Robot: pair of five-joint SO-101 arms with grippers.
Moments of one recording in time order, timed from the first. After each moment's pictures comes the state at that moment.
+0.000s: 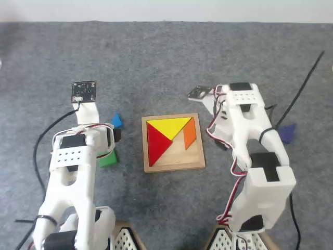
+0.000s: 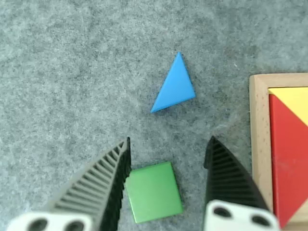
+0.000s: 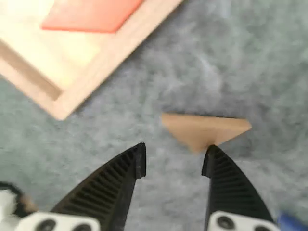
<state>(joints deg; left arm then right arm) -13.5 -29.1 59.6 47.2 1.5 -8.2 17.7 10.5 78.5 48.0</state>
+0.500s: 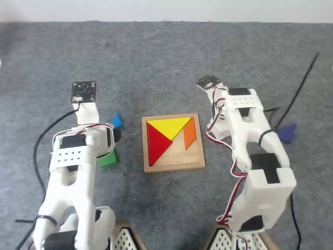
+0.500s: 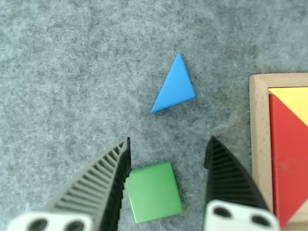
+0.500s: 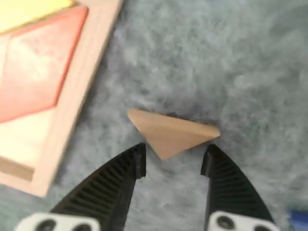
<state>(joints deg) -13.5 -29.1 59.6 47.2 1.5 -8.9 17.1 13.4 66.8 25.3</state>
